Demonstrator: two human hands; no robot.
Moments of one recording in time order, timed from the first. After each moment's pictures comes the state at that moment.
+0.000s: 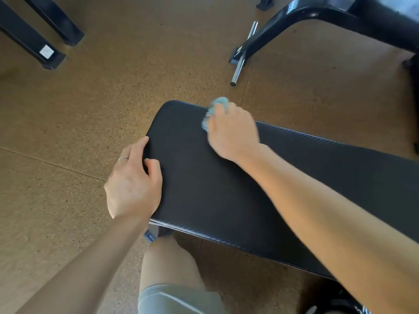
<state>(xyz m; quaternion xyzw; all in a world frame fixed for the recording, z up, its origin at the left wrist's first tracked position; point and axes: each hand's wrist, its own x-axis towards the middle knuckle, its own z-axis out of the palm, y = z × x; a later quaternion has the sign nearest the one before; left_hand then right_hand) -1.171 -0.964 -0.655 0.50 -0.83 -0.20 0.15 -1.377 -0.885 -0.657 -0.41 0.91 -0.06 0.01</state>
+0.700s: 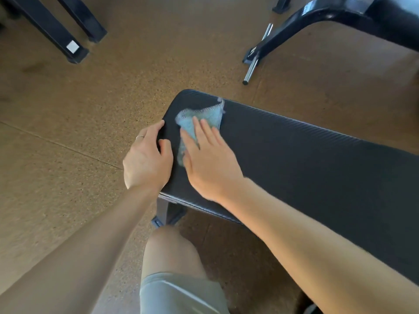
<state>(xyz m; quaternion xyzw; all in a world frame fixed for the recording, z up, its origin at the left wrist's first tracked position) -1.166 -0.966 -0.653 0.48 -0.82 -0.25 0.16 -1.265 -0.859 -0.654 -0.54 0.84 -0.05 0.07</state>
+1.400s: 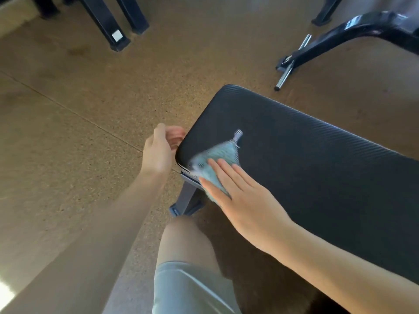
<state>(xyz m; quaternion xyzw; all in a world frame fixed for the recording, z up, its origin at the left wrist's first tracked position) -1.112 -0.986 -0.650 0.53 -0.54 -0.60 0.26 -1.218 -0.786 -0.659 -0.73 0.68 0.04 -0.01</state>
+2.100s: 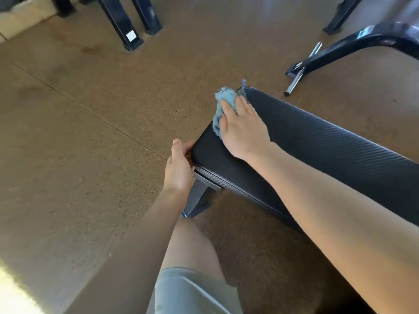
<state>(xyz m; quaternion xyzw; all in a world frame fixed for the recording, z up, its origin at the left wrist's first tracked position) -1.096 -0.955 -0.668 0.53 -0.45 -0.67 0.26 -1.268 -0.933 -0.652 -0.54 0.84 -0.08 0.06</state>
